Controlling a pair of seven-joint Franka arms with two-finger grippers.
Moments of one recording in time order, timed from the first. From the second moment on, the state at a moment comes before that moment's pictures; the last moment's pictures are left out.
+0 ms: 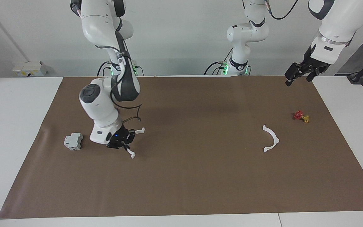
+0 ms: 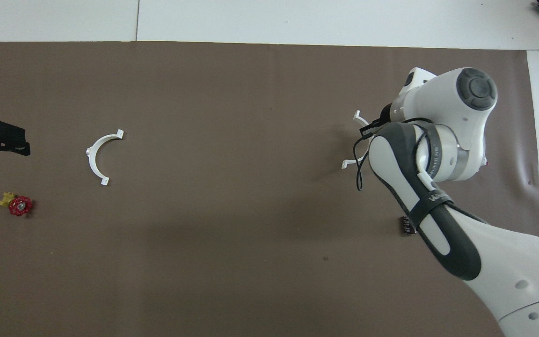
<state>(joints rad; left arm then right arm) 0.03 -0.01 -0.06 -1.55 0.01 1.52 -0.17 0.38 0.41 -0.18 -1.75 0.25 2.26 -0.39</state>
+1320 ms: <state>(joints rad) 0.03 -0.01 -0.06 -1.55 0.01 1.53 -0.17 0.57 0.54 -0.07 -1.67 0.12 2.34 -0.38</state>
